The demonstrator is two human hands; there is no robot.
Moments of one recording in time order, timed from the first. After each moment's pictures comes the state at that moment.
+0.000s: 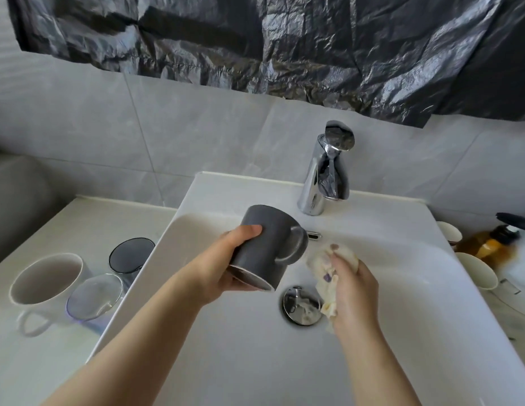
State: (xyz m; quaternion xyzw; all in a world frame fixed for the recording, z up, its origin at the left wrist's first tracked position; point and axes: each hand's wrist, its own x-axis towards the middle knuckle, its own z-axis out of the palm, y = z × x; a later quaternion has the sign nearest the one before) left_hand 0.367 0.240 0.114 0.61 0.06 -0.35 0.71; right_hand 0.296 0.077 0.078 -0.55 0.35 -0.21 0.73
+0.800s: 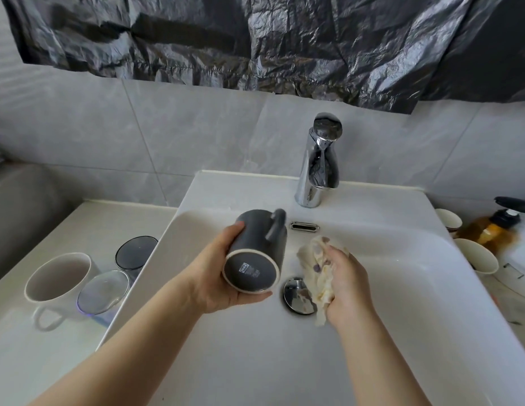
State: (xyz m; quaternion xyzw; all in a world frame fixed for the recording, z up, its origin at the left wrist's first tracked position) left_hand 0.355 0.241 0.106 0.48 0.19 -0.42 0.75; right_hand 0.297 0.078 0.080 -0.44 0.36 -0.12 0.81
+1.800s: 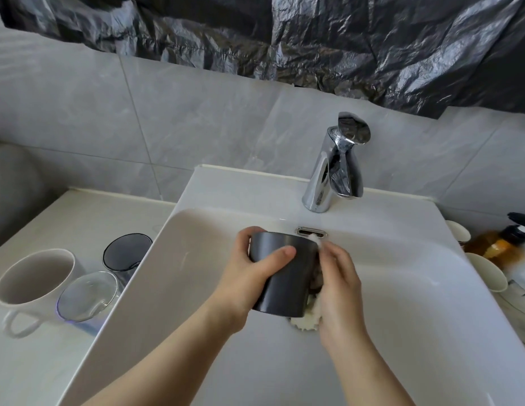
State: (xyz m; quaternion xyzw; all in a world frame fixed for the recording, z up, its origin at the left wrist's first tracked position) left_hand 0.344 0.215 0.086 0.62 -0.01 -0.20 0.76; right_hand 0.302 0.102 0.076 -0.56 0.25 -0.21 0.76
